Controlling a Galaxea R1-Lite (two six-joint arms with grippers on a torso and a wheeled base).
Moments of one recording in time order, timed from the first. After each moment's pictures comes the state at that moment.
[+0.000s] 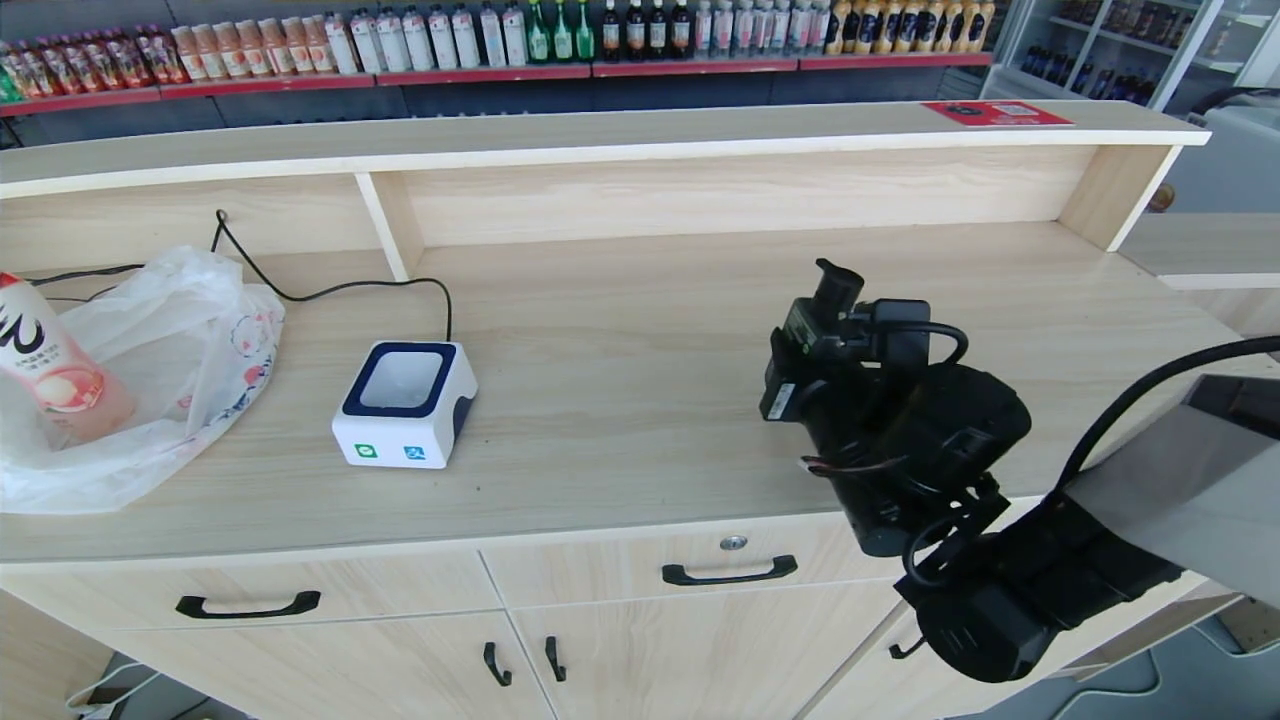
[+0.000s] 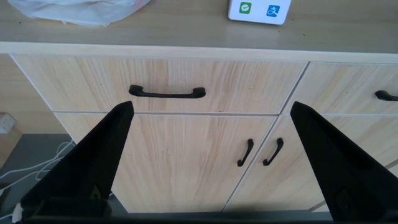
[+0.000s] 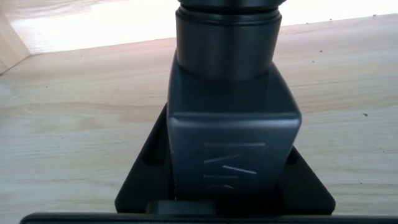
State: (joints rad) left arm 0.00 0.00 0.00 0.00 0.00 0.00; right arm 0.60 2.08 -0.83 -1.57 -0.50 -0.05
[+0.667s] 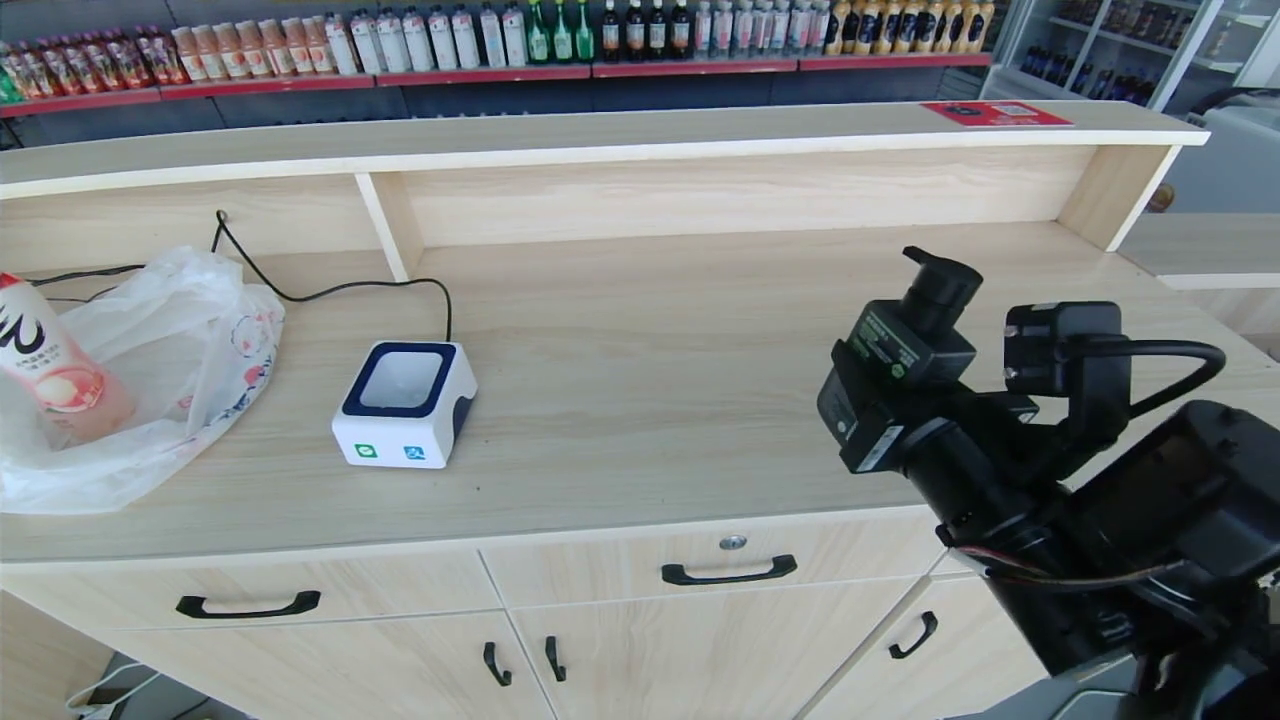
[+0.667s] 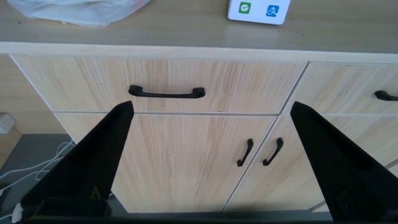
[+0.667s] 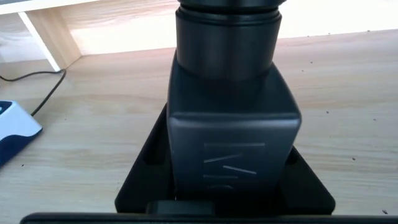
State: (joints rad) left arm 0.00 0.00 0.00 0.00 0.00 0.00; right arm 0.72 1.74 -0.48 -1.57 -0.49 -0.05
